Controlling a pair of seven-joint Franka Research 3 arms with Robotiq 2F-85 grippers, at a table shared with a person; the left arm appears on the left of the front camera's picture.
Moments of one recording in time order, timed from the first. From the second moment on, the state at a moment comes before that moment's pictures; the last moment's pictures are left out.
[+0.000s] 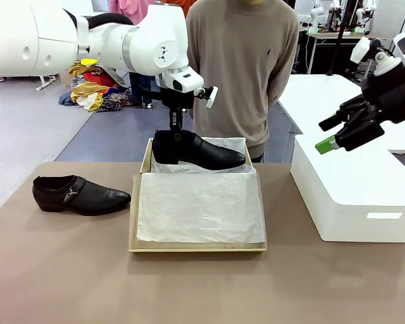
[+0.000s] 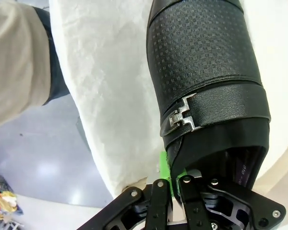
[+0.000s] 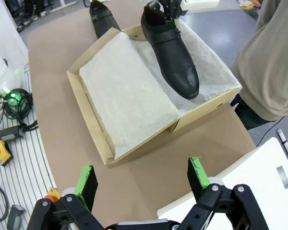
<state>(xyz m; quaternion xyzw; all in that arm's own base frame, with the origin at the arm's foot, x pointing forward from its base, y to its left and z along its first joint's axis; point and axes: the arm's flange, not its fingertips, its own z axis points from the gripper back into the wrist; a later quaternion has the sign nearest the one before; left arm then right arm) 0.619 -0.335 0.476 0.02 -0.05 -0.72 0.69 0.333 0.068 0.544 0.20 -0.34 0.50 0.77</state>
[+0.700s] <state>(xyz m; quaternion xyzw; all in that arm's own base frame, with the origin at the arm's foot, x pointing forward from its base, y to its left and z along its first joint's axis) 0.637 -0.329 0.441 0.01 -0.03 -0.72 0.69 0.333 0.068 0.544 0.20 -0.34 0.50 0.77</state>
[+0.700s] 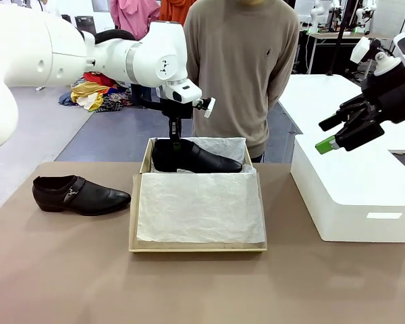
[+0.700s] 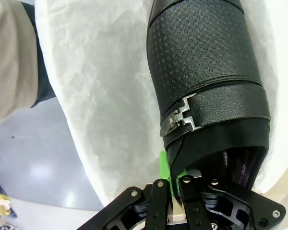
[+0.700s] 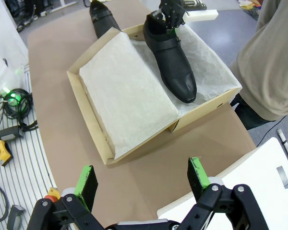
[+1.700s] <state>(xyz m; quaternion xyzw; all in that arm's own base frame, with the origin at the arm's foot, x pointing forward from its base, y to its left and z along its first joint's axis) 0.651 -0.328 0.402 0.00 -0.03 -0.71 0.70 0.333 0.068 0.544 0.20 -0.34 0.50 0.77</state>
